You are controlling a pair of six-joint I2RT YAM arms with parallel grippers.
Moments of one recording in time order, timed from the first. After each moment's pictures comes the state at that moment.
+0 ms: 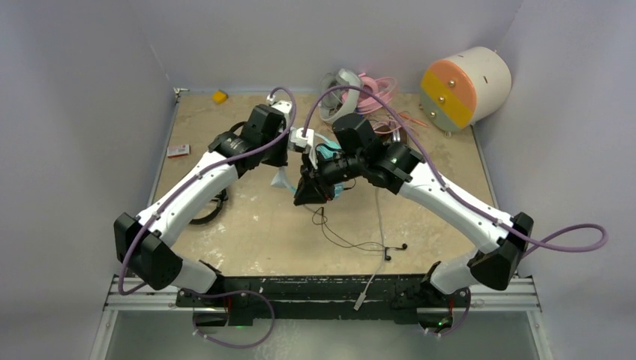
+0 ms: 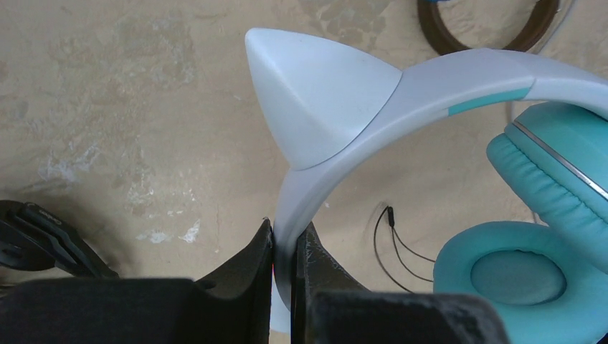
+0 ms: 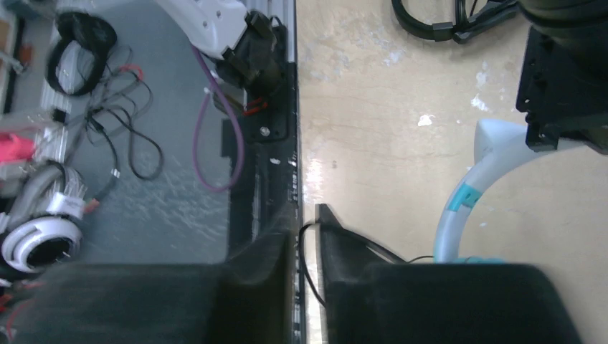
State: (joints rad) left arm -0.58 1.41 1.39 -0.72 -0.12 -0.27; right arm 0.88 1.48 1.52 -0.67 -0.74 -0.09
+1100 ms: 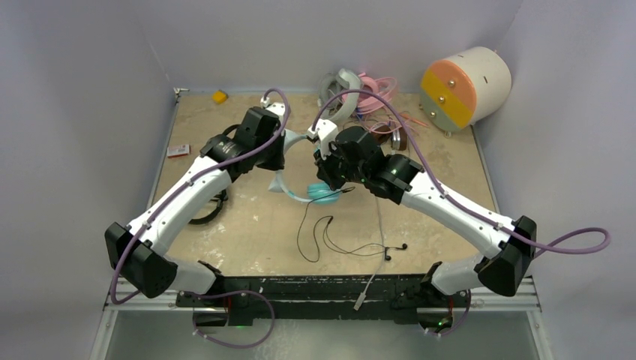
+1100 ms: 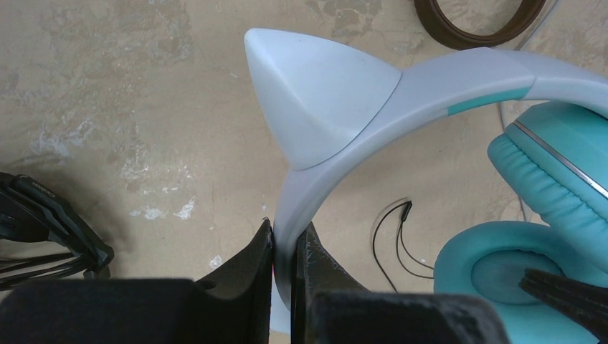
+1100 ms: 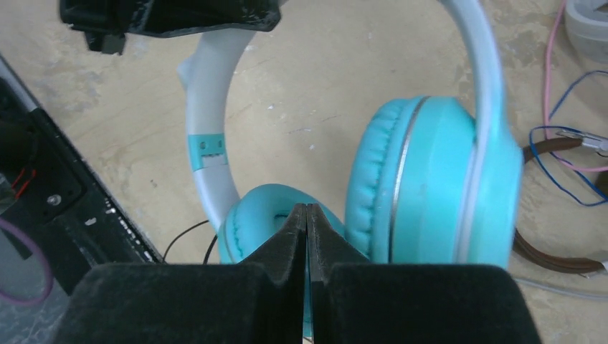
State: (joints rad) left arm -0.58 1.38 1.39 -0.80 -0.11 -0.31; right arm 0.87 1.38 1.35 -0.57 -0.05 0.05
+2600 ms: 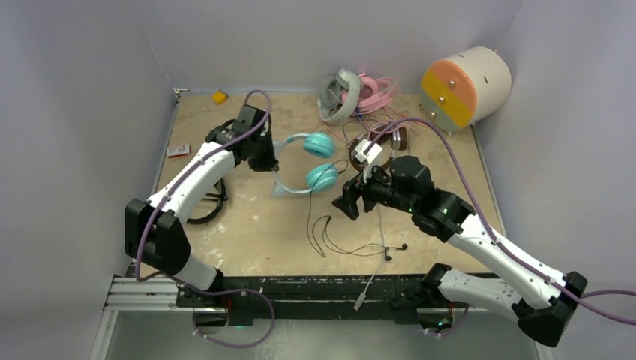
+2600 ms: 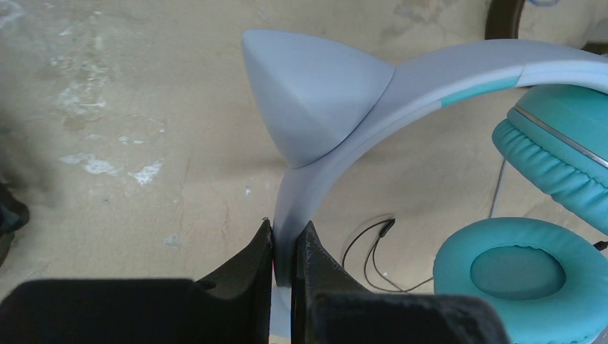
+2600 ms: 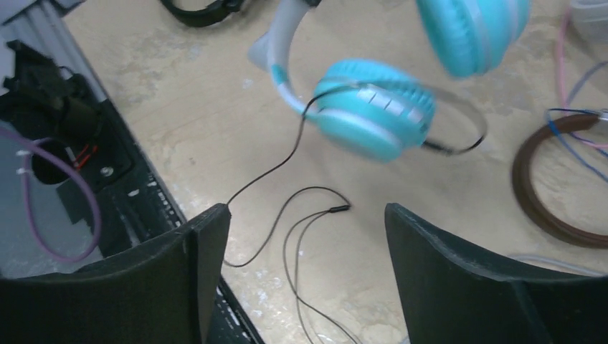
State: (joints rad) left arm -0.42 1.53 1.34 -0.80 0.05 -0.54; right arm 0.80 0.97 1.00 -0.46 -0.16 0.07
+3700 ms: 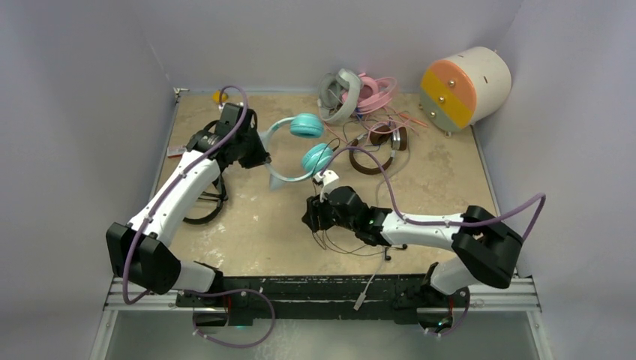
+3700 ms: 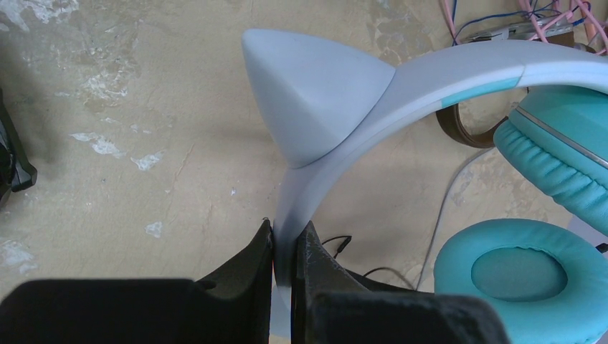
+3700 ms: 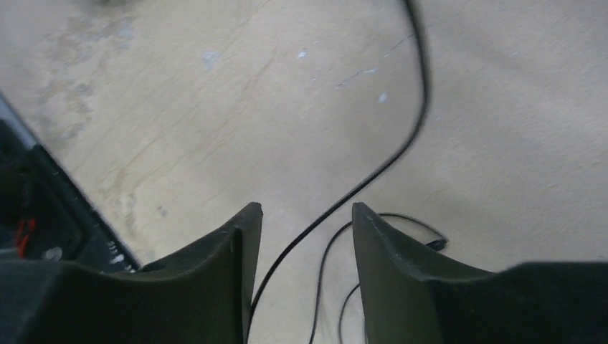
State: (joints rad) left arm -0.36 1.39 1.33 -0.80 -0.01 -0.73; right arm 1.01 1.45 0.69 0.22 0.05 0.44
